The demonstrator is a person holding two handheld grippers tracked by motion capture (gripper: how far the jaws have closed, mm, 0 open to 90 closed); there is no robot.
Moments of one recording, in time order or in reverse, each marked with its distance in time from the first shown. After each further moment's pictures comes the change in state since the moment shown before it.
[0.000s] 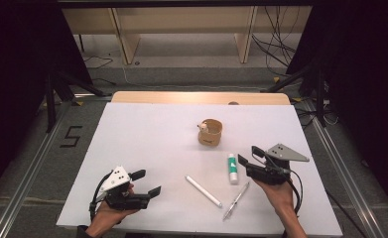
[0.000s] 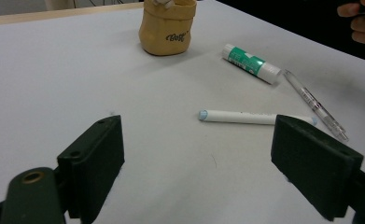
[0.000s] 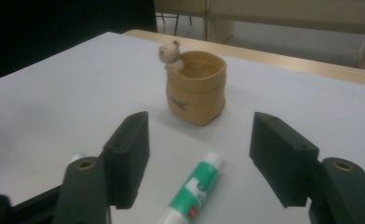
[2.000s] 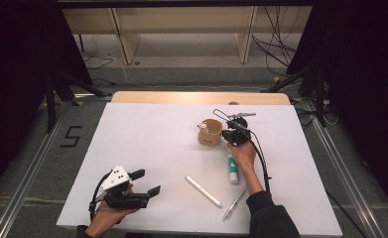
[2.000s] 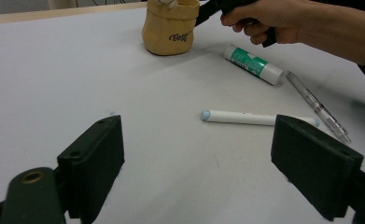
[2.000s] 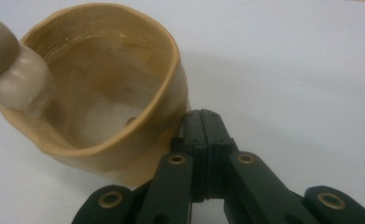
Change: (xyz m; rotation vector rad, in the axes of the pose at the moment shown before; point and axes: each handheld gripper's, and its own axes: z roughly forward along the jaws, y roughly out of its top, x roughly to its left) left arm 0.002 0.000 0.000 -0.001 0.007 -0.008; right arm -0.031 0.026 0.169 0.349 -0.137 0.149
